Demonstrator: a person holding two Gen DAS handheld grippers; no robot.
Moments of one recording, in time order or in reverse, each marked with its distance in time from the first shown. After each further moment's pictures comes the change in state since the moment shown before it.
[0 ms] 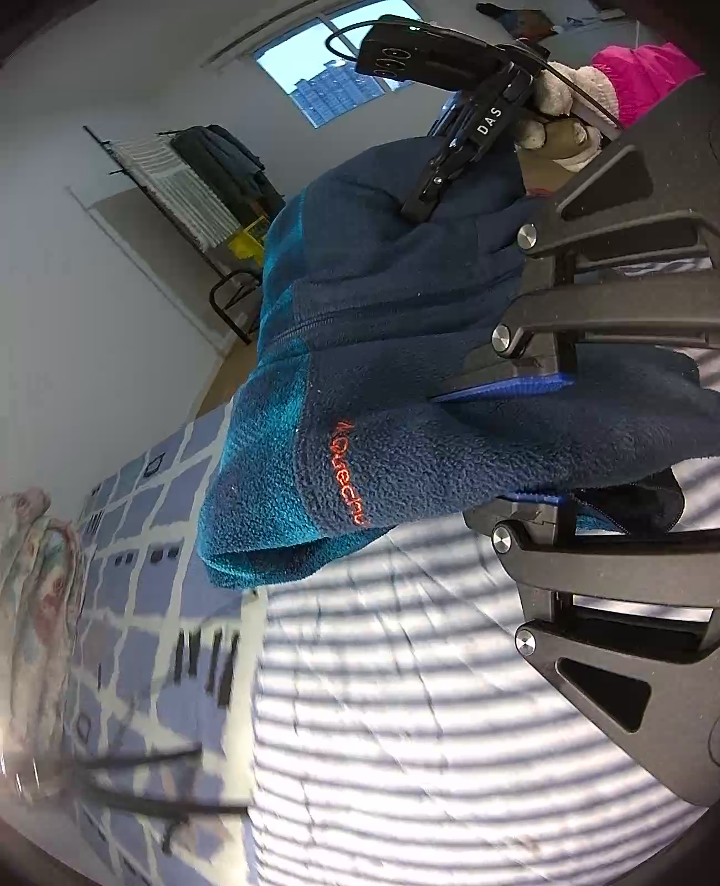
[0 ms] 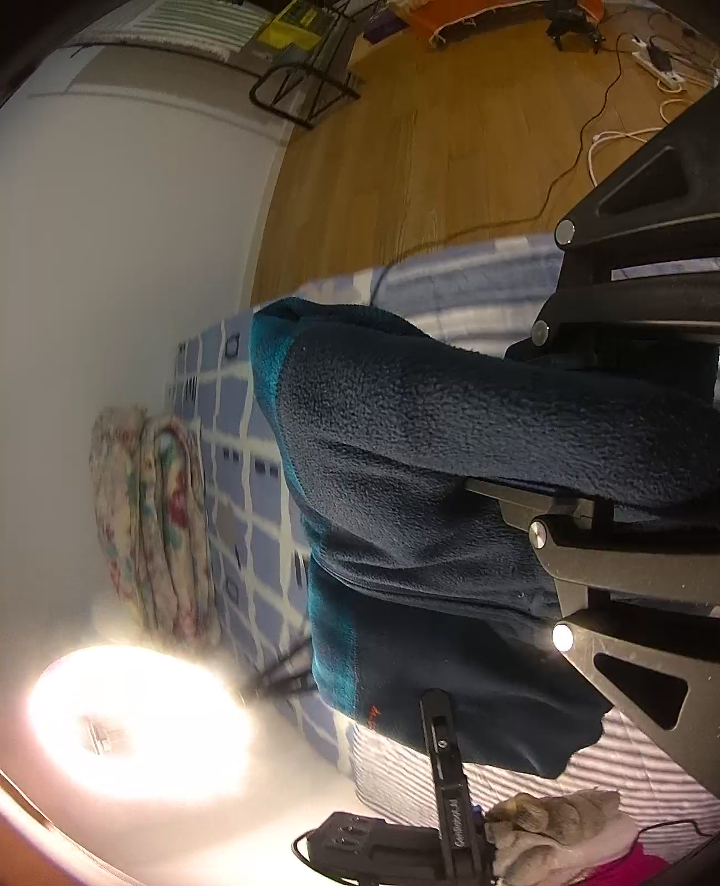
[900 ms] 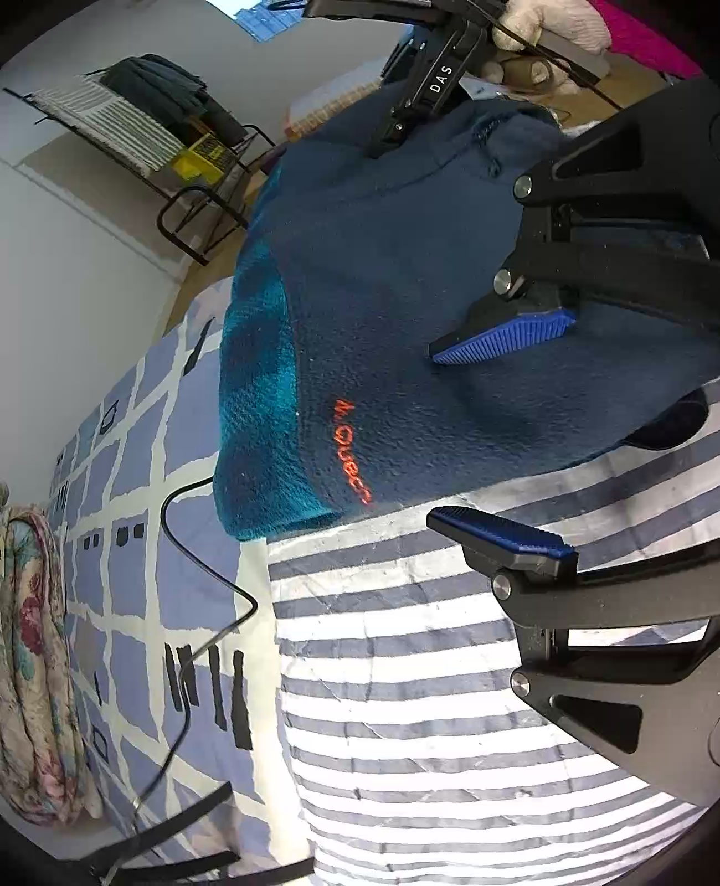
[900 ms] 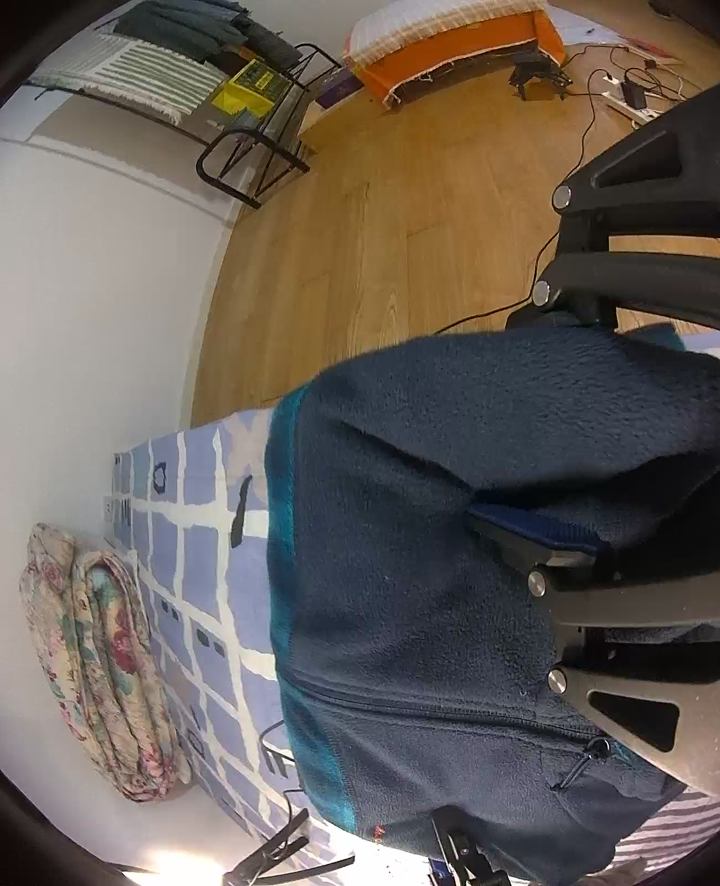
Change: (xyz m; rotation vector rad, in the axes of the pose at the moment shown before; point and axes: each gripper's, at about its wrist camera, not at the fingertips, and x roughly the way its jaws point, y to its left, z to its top) left arm 0.106 0.002 0.013 0.081 0.064 0.261; right arm 0.111 -0.097 0.005 0.069 0.122 -0.255
